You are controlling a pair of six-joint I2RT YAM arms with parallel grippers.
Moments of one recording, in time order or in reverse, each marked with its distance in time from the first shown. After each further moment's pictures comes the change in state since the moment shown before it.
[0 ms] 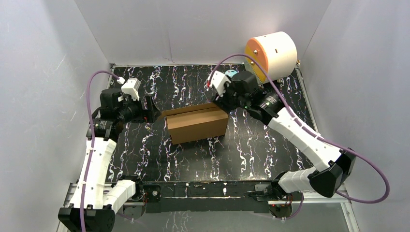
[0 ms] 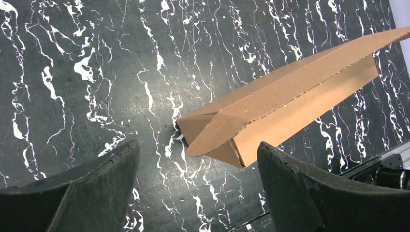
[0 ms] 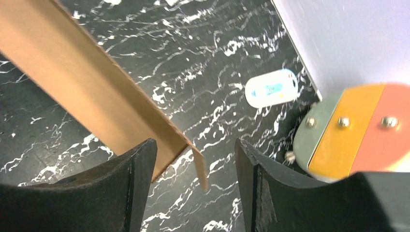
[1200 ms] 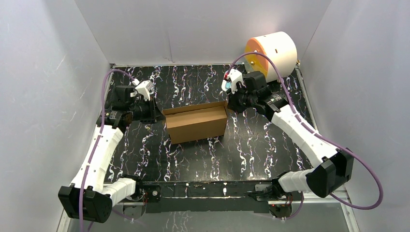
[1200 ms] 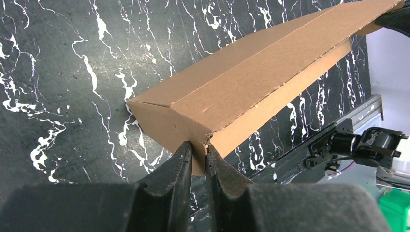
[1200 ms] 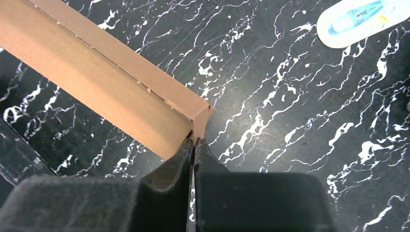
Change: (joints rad) left arm -0.092 0.138 0.002 -0.026 0.115 -0.068; right arm -0.229 -0.010 -0.133 -0.013 -0.262 0.352
